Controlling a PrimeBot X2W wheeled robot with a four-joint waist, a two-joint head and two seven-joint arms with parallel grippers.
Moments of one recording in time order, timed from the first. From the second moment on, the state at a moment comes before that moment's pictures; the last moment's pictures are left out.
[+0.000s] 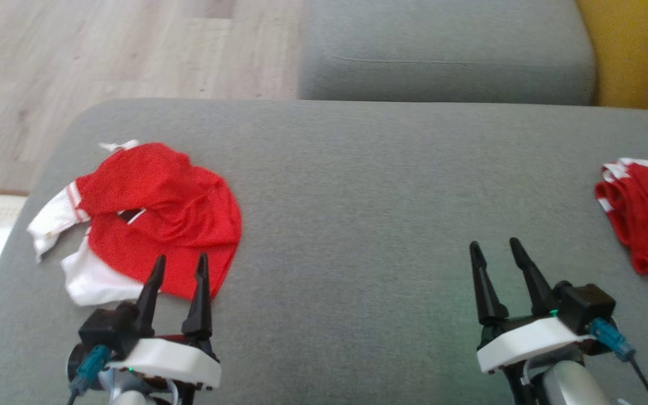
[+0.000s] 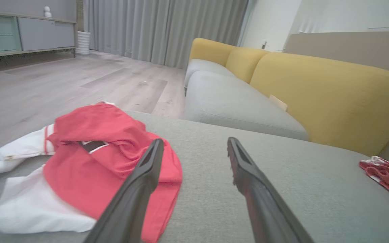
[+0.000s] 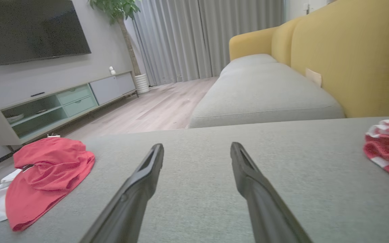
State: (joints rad) left arm 0.05 0.05 -0.19 0.15 -0.26 0.00 -0.25; right arm -0.06 -0.05 0.14 0.36 0.23 0.13 -0.25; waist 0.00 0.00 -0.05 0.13
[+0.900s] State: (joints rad) left arm 0.05 0.05 -0.07 0.16 -0.23 -0.03 -0.25; right arm -0.06 -0.05 0.26 0.40 0.30 0.13 -0.25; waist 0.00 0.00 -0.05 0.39
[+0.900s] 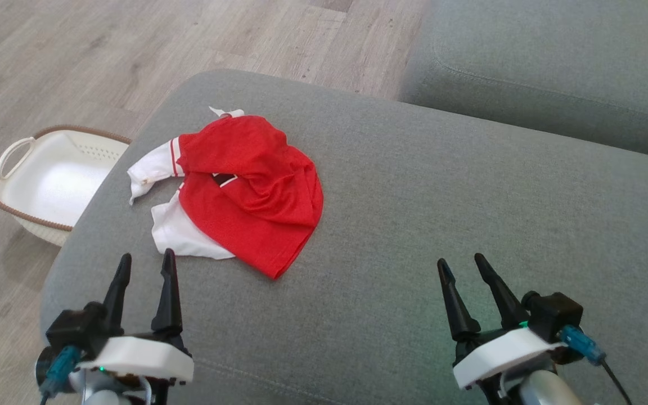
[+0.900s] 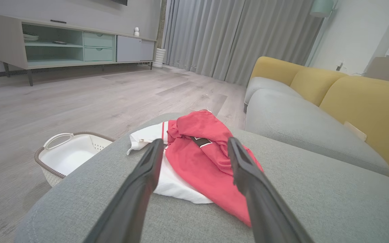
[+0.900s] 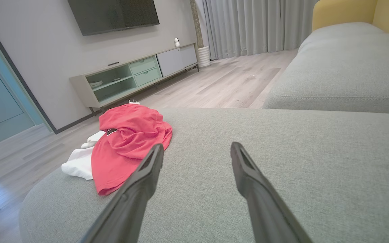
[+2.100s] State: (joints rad) left arm -0.75 0.37 -0.40 0.76 -0.45 -0.13 0.05; right arm -0.22 -0.05 0.05 0.08 0.09 0.13 -0.07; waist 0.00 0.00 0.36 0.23
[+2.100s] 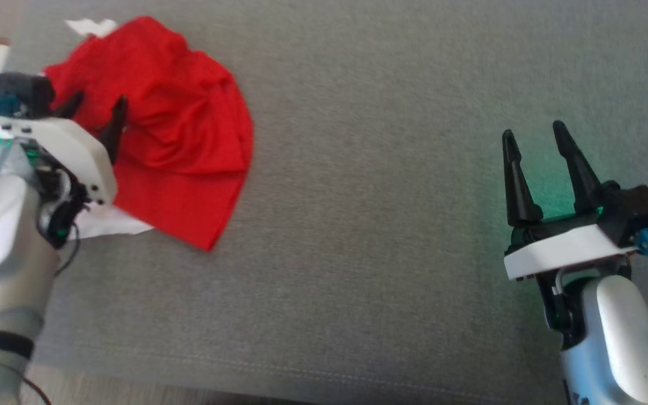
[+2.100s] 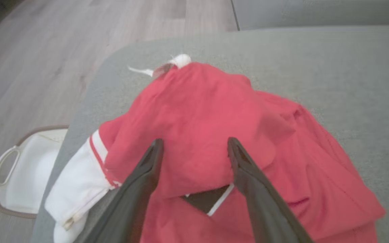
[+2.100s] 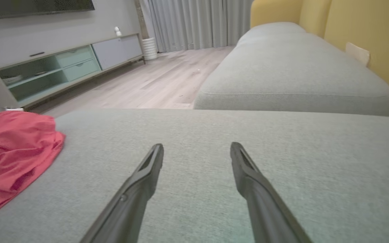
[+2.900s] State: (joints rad) left arm -0.91 0.45 -0.71 0.96 -0.70 -0.13 -0.15; right arm -0.22 -0.05 0.05 0.08 0.09 0.13 -0.08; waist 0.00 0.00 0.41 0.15
